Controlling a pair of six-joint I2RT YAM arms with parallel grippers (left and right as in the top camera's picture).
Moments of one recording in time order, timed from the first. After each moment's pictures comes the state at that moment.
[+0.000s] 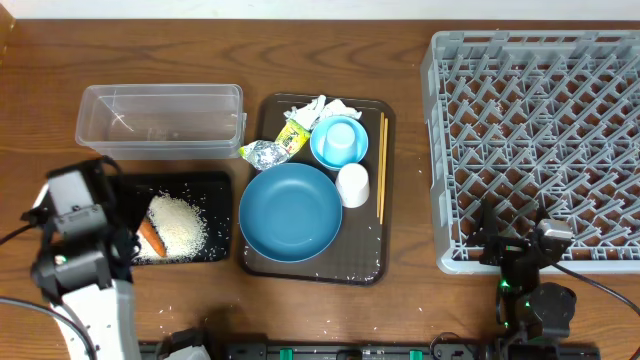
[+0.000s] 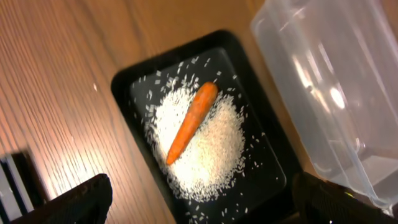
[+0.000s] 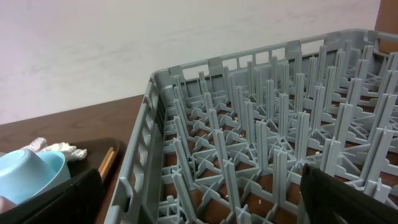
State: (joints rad) left arm 0.37 1.01 1.04 -1.08 -0.21 -0.80; right arm -0.04 0.01 0.01 -0.07 0.01 0.22
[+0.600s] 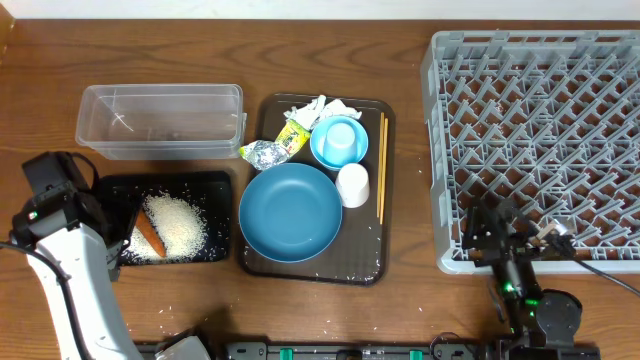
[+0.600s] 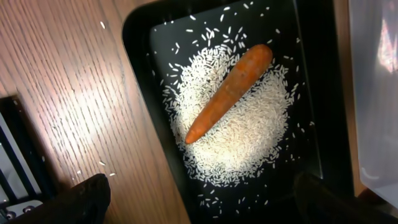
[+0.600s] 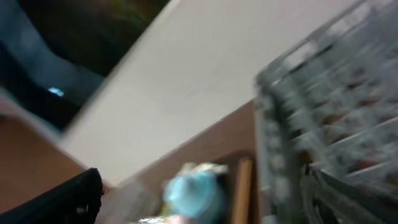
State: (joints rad) left arm 0.54 1.25 1.04 -1.12 -0.06 -0.80; right arm -0.04 0.01 0.01 0.11 -0.30 0.87
